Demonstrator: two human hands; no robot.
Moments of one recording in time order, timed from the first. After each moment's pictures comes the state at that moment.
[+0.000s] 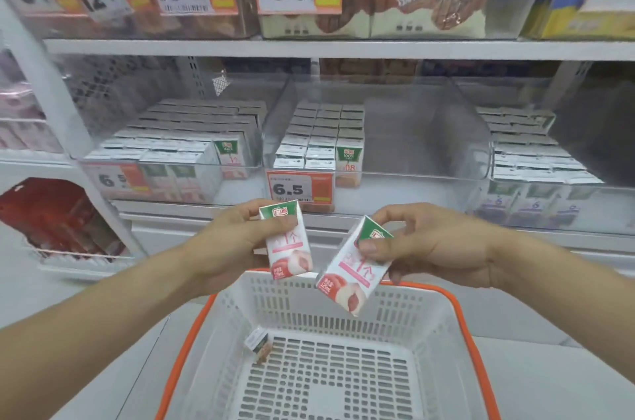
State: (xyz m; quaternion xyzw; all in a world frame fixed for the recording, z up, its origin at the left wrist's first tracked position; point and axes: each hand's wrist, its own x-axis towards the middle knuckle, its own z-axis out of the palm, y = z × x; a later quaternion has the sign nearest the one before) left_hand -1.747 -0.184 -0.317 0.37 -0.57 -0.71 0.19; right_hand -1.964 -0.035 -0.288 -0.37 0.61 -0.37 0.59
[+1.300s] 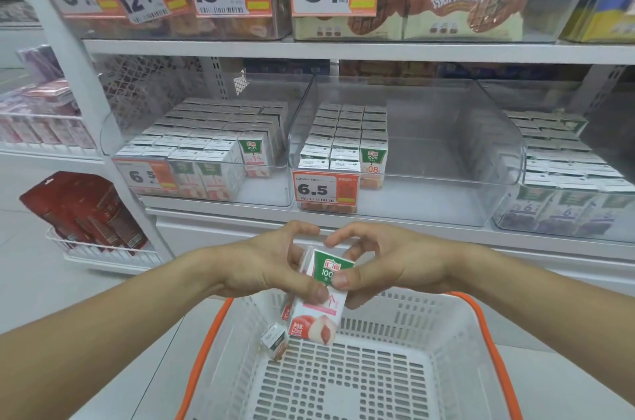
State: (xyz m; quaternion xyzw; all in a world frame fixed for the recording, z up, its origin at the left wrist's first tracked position) left_hand -1.732 -0.194 -0.330 0.29 -0.70 -0.65 -0.06; right_hand -1.927 -0.076 -0.316 -0.43 0.57 -0.32 0.63
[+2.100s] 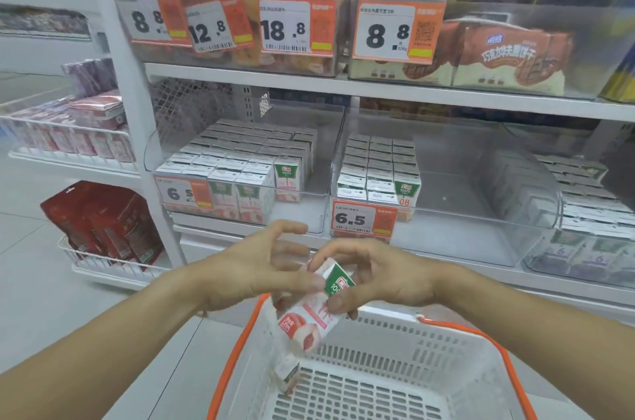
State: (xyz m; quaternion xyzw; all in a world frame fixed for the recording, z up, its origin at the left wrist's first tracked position) left_hand -1.670 -0.222 -0.304 0.31 -0.72 -0.62 0.07; right_hand -1.886 -0.129 -0.319 -0.60 0.48 -0.30 0.56
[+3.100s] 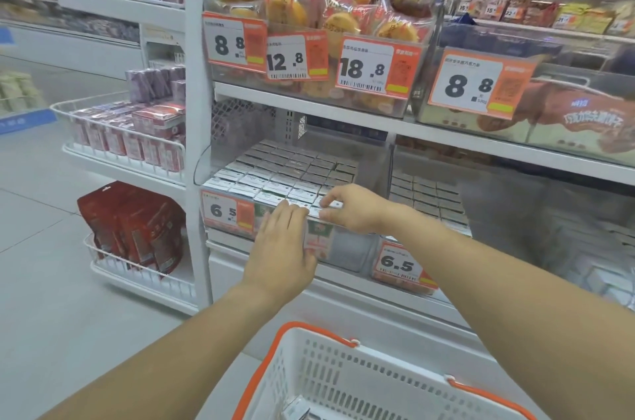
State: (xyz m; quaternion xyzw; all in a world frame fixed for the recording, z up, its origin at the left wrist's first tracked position) left_hand -1.684 -0.307 -0.359 0.41 -0.85 -0.08 0.31; right_hand -1.854 -0.304 -0.275 -0.65 0.72 -0.13 0.20
